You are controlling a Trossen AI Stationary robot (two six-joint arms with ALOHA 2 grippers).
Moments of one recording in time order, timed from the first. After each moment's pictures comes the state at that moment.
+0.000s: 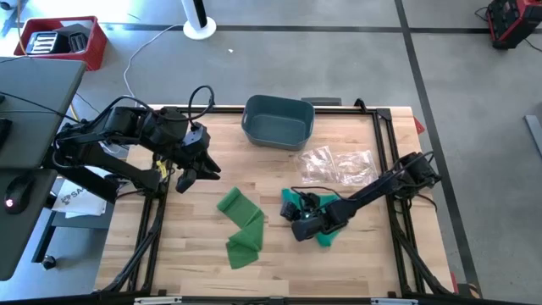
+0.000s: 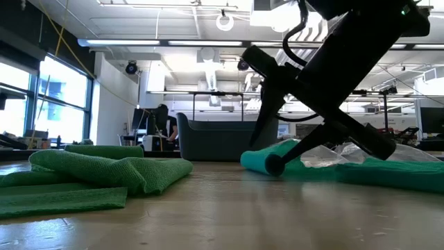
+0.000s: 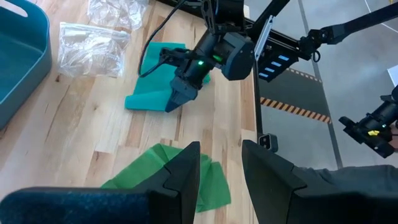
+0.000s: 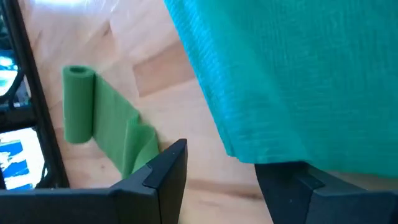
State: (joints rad) left arm -0.07 1.20 1.64 -1.13 0.15 -0.38; right arm 0.42 1.89 1.03 -0.18 0.50 2.17
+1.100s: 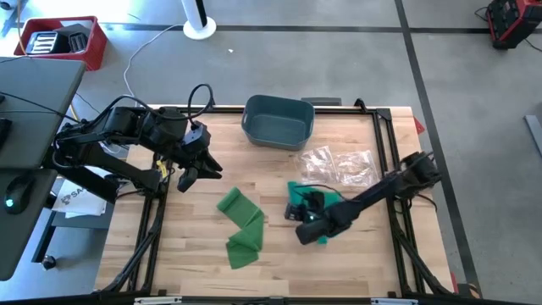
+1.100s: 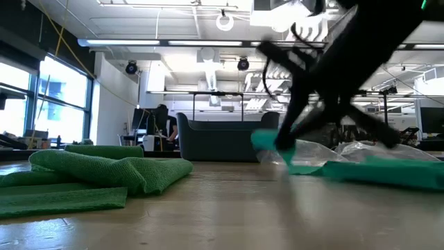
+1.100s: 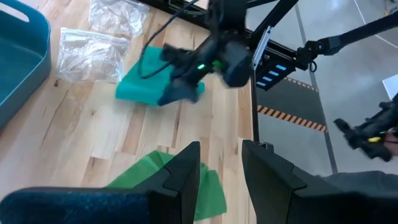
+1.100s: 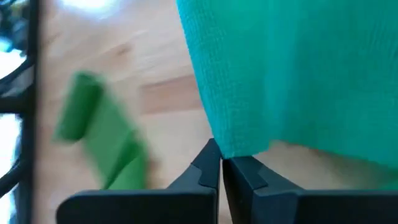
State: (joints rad) left arm -0.07 1.20 1.64 -1.10 0.14 -0.41; right arm 0.45 1.85 1.03 -0.31 0.64 2.01
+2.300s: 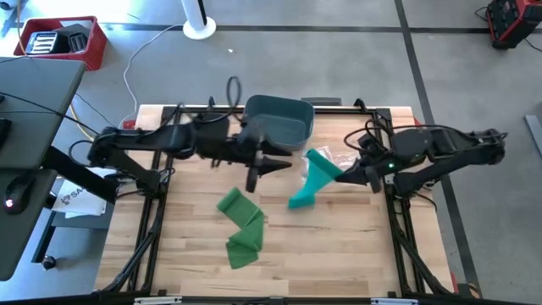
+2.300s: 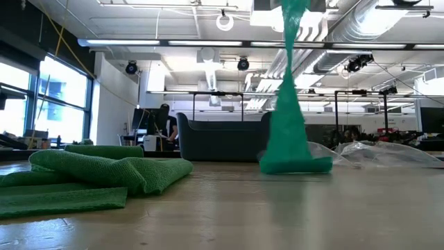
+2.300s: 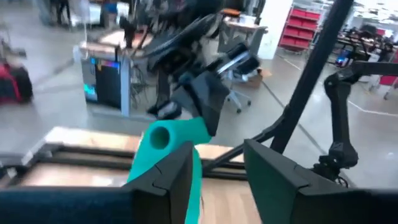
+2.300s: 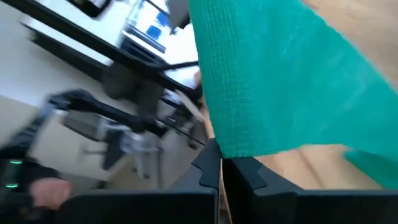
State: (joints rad) left arm -0.08 1.51 1.64 -0.25 0.00 -0.19; right arm 0.24 0.95 1.23 -0.67 0.00 0.93
